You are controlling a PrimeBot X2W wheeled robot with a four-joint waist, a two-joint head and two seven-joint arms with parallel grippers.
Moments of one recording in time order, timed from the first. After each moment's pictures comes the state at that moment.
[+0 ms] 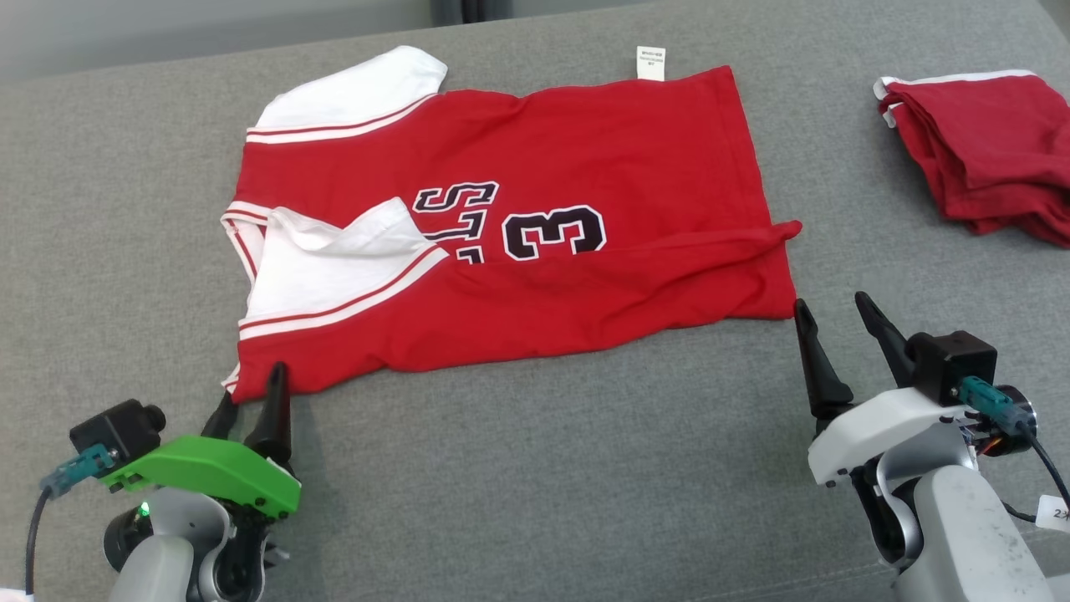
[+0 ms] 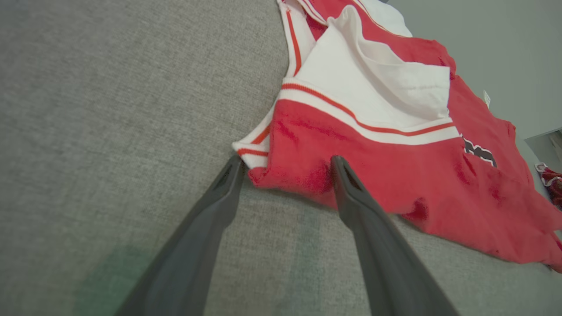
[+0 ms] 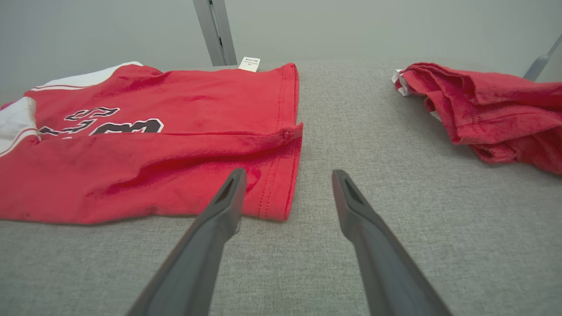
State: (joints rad) left arm -0.19 0.20 -0.13 0.33 -0.83 -0.02 0.05; right arm -0.24 -0.05 -0.03 0.24 0.14 0.13 -0.10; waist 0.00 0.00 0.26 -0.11
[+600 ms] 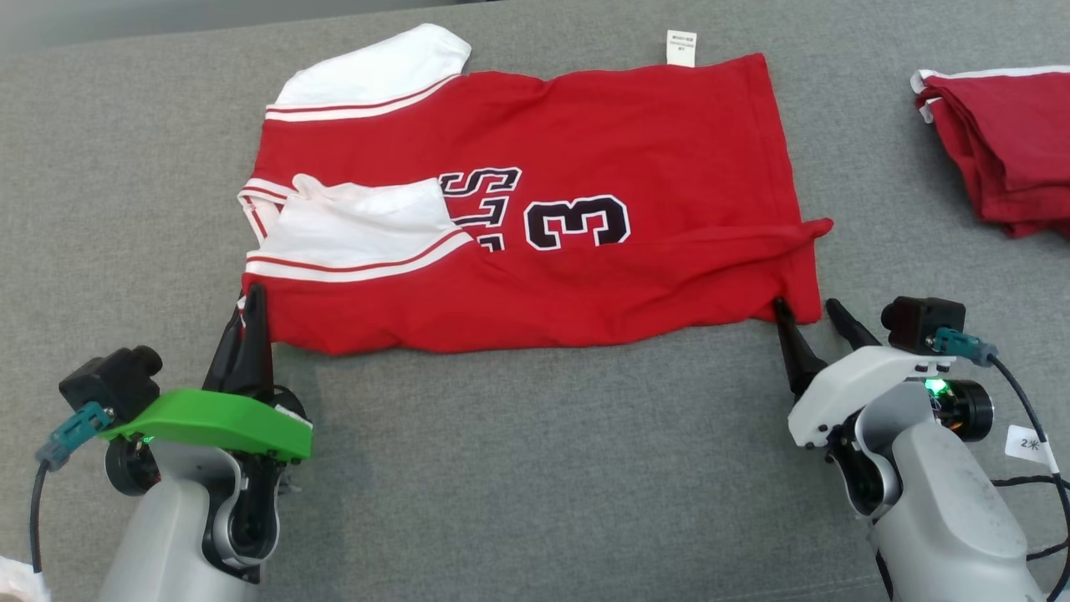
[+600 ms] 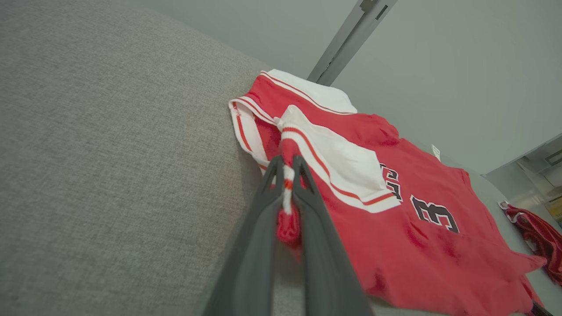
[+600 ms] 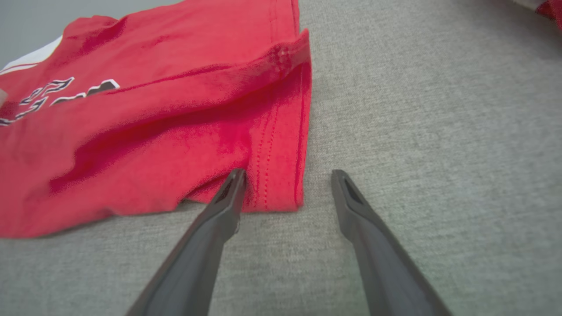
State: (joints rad) left arm -0.30 0.19 -0.16 0.31 -0.77 -0.09 -0.13; right arm -0.42 -0.05 -0.01 0.56 0.31 0.13 -0.02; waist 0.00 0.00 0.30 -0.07
